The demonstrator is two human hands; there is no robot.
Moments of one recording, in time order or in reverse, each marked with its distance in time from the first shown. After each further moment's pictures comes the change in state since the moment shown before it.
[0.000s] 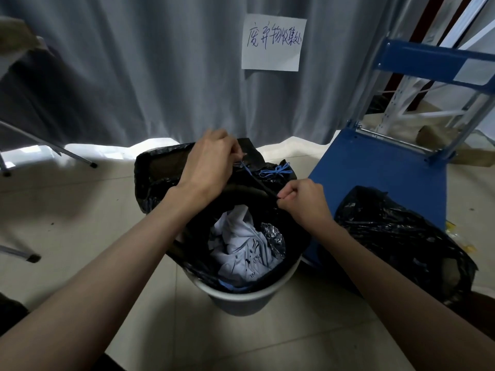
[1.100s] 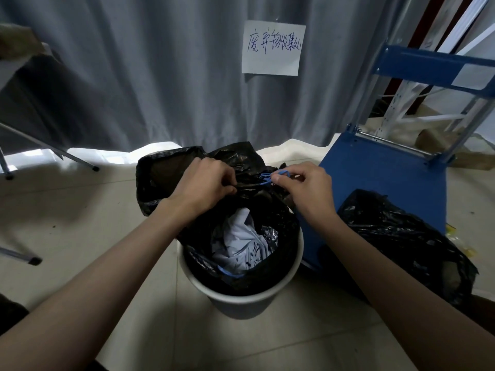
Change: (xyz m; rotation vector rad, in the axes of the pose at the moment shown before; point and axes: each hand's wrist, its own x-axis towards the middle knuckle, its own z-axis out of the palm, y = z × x) left_hand -0.017 -0.019 0.004 0.125 -0.229 0.026; right_hand -0.003 -0.026 -0.015 0.294 0.191 -0.132
